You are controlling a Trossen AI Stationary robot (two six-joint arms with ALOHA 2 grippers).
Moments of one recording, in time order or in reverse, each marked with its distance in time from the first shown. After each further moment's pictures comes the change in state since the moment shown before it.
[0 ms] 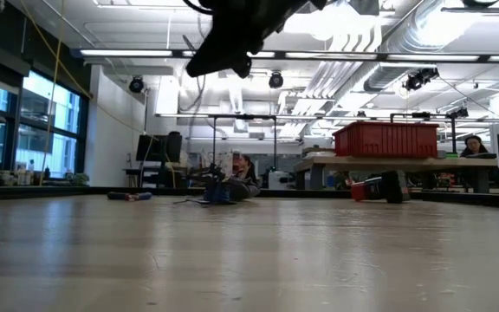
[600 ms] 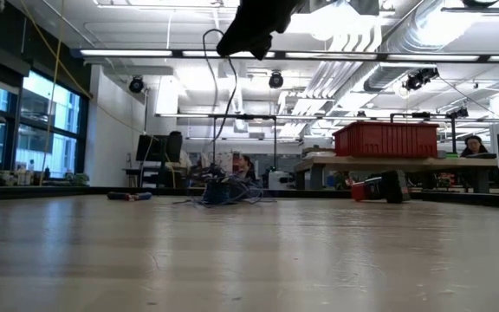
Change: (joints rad) left arm -0.041 -0.269 -0.836 0.749 -0.009 -0.131; right arm 0.025 -0.094 0.000 -0.159 -0.042 -0.044
